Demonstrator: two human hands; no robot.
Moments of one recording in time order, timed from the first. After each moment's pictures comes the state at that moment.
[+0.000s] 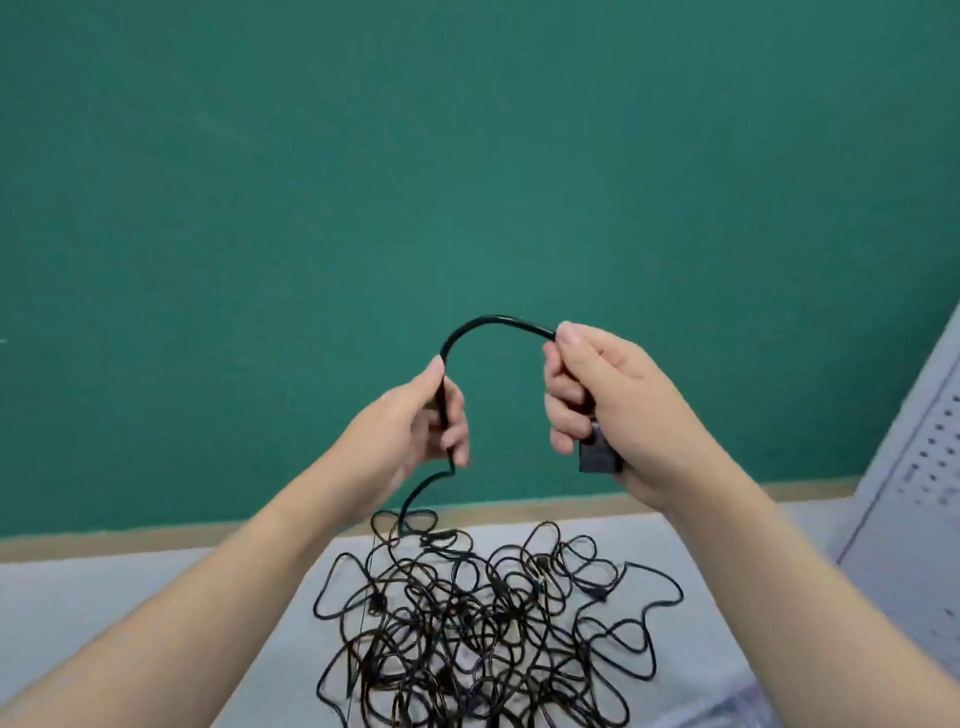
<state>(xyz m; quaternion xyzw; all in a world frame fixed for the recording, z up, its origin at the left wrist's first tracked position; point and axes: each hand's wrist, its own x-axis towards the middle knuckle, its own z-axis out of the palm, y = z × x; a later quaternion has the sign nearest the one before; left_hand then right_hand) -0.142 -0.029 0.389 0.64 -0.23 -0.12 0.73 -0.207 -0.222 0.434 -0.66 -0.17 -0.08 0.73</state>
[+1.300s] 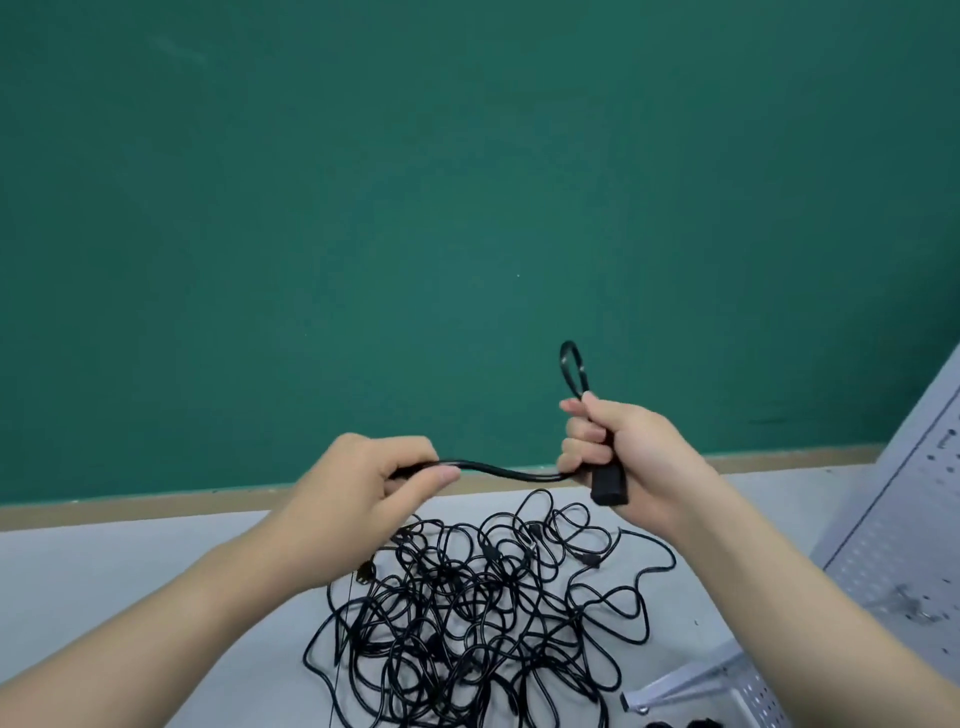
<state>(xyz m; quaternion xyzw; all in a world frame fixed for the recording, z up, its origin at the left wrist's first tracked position) -0.157 0.009 0.322 0.86 -0.34 0.10 0.37 -0.168 -0.251 0.344 -0.48 0.10 0.03 0.87</state>
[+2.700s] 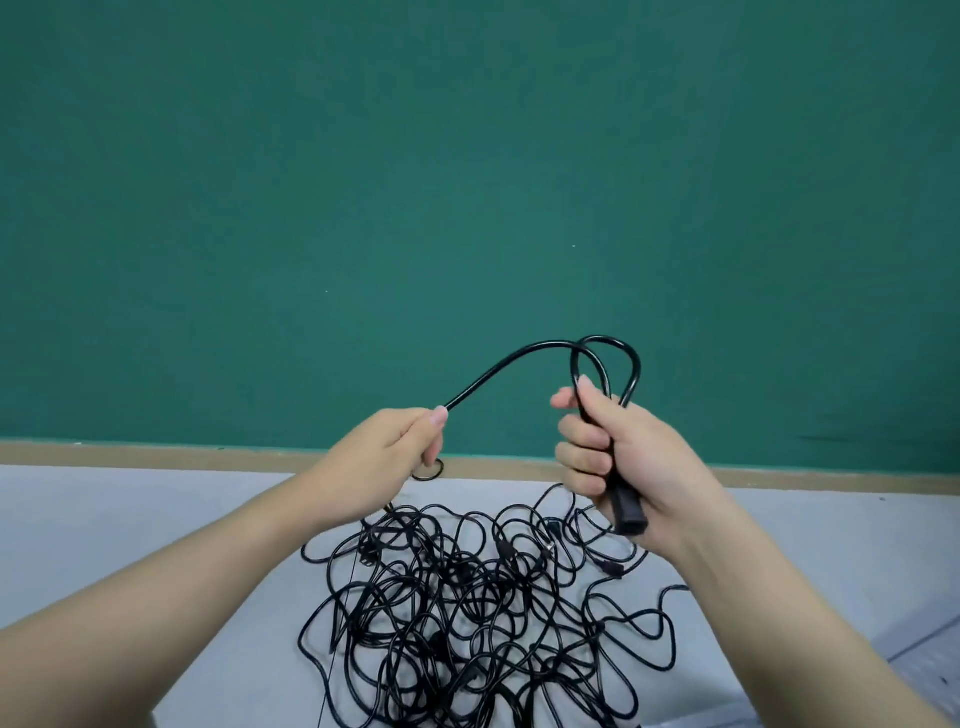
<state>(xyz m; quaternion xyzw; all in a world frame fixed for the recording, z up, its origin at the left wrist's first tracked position) -0.062 0.018 0.268 0.88 -0.18 -0.03 0.44 -0.108 -0.220 0.317 -0.55 0.04 0.10 0.83</state>
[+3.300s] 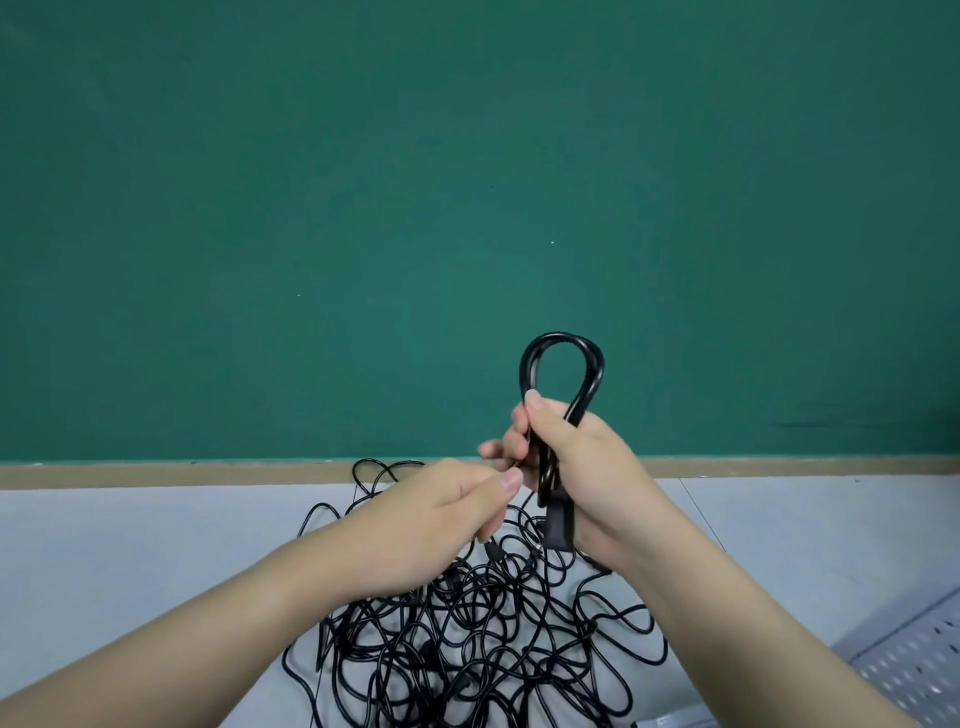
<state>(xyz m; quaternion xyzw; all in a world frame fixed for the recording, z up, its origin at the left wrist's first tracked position) -0.093 -0.028 0.279 0.84 -0.30 -0.13 0.43 -0.101 -0.197 0.301 -0.63 0.00 0.04 0.77</state>
